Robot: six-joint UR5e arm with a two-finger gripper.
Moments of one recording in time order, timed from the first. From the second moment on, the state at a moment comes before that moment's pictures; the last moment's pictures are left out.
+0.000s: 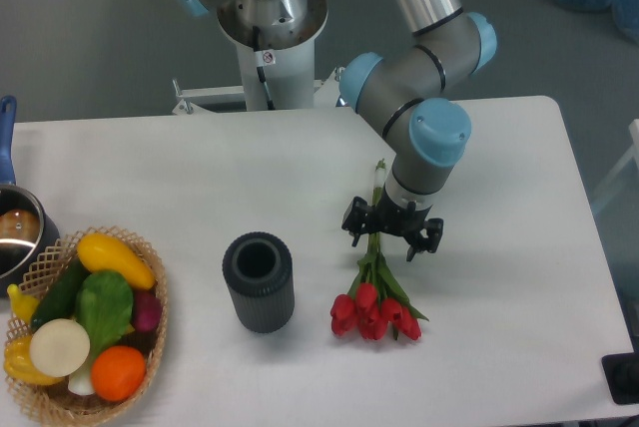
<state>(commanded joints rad) 2.61 -2.04 -1.80 -0.85 1.36 0.86</state>
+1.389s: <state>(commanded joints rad) 2.59 -2.06 -1.78 -0.85 1.40 0.84</state>
